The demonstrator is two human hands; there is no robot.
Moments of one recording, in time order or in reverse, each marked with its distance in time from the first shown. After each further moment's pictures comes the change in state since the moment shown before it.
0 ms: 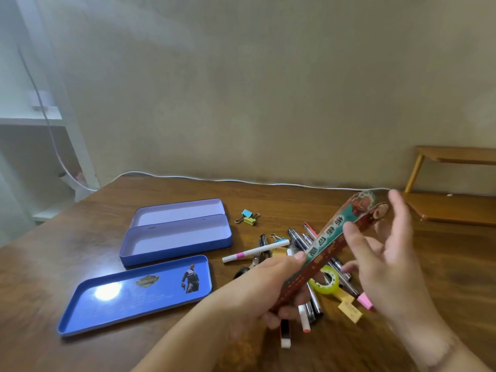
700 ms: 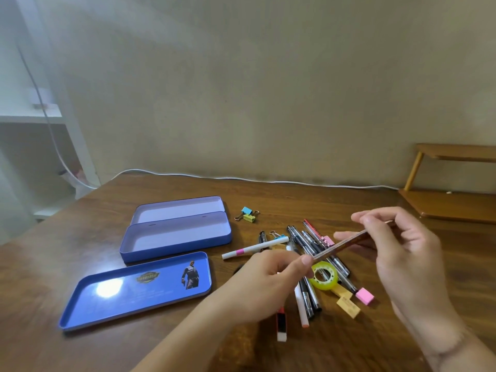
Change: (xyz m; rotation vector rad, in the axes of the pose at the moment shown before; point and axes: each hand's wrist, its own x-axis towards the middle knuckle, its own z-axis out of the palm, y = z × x) left_hand 0.004 -0.002 -0.001 0.614 0.183 0.252; right_hand 0.009 0.005 -0.014 0.072 0.087 -0.162
